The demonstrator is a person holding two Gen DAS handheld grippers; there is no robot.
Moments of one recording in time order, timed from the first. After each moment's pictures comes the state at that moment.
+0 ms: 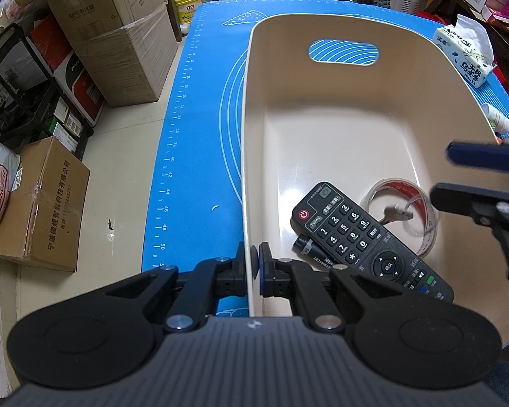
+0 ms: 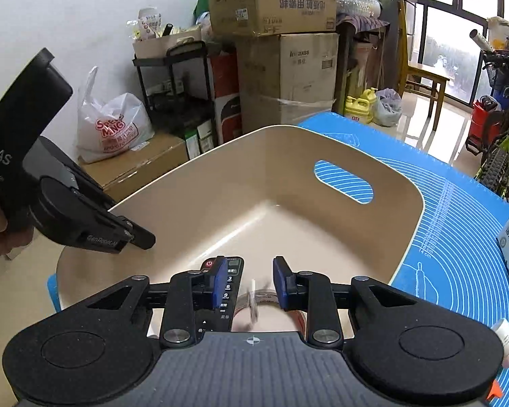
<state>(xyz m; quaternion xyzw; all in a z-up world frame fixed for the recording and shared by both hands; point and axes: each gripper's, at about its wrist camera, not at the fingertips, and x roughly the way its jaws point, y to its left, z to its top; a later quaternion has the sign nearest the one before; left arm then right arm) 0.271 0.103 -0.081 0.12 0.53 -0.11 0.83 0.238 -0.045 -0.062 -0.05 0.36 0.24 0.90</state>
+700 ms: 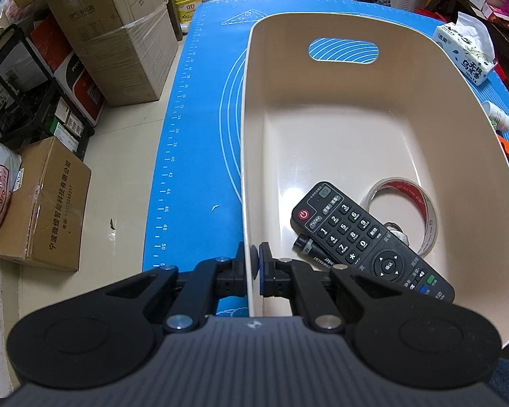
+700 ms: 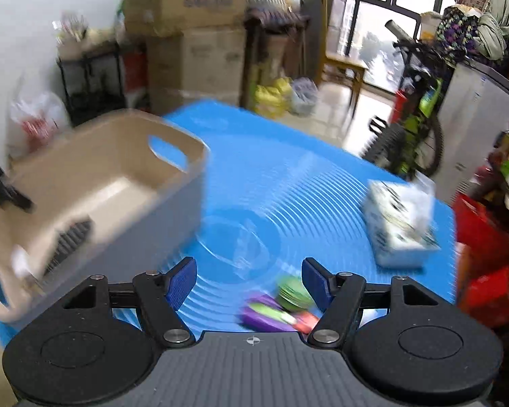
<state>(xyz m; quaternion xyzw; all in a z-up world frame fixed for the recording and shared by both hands) 0.271 0.102 -0.081 0.12 0.53 -0.11 0.83 0.226 -0.217 -0.058 -0.11 0.39 0.10 0.91</state>
